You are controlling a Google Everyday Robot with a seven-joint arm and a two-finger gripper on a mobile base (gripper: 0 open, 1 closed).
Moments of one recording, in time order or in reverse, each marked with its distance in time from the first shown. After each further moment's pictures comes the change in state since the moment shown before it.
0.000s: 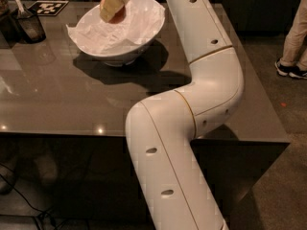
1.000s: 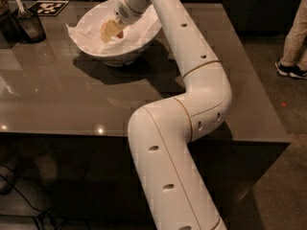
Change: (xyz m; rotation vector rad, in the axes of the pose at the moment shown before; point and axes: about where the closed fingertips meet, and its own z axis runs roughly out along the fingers) arm 0.033 -0.011 0.096 -0.097 -0.023 0.058
